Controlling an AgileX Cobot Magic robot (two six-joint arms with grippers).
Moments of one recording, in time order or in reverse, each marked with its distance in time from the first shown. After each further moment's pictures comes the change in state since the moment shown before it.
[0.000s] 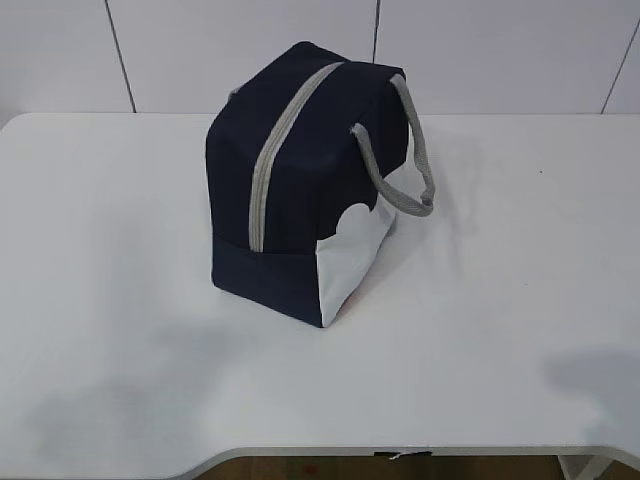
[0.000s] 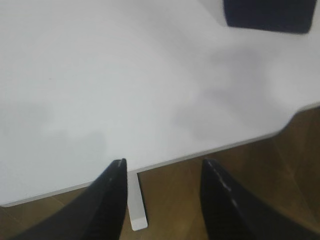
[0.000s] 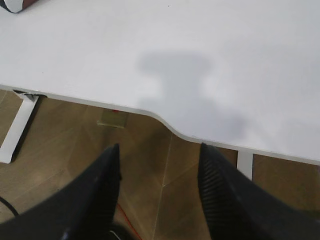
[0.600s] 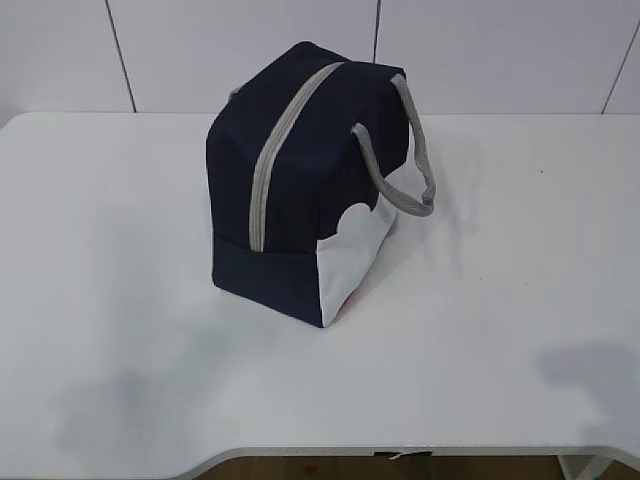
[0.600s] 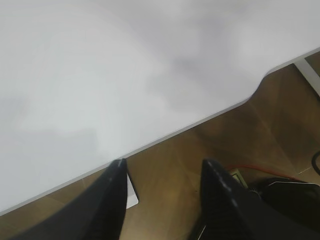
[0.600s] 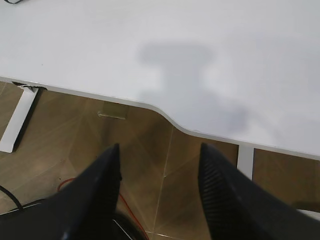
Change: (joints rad) left arm -0.151 0.101 0.000 0.000 0.004 0.000; right arm 0.026 0.057 0.000 0.002 0.004 -0.002
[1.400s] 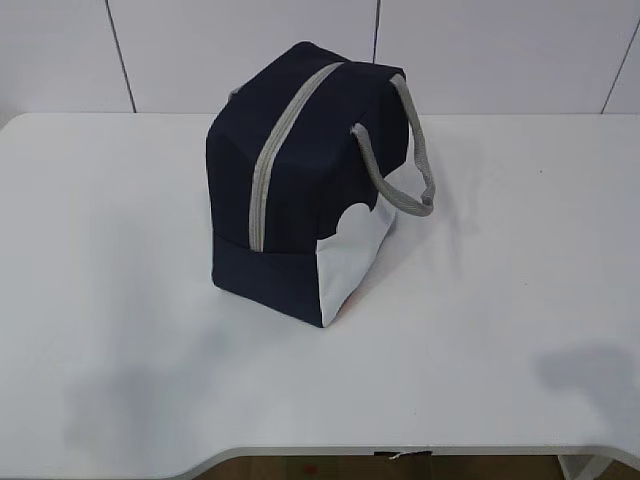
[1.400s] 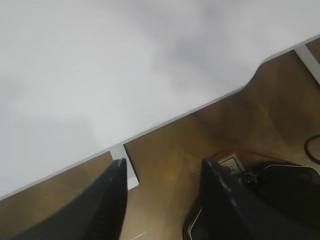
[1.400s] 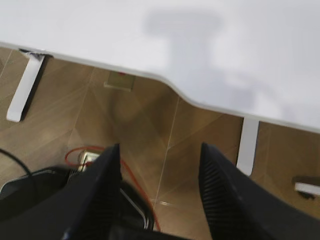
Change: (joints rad) left arm 0.000 0.047 -0.099 0.000 0.113 0.000; right arm 0.000 0.022 -0.037 0.010 0.091 -0.020
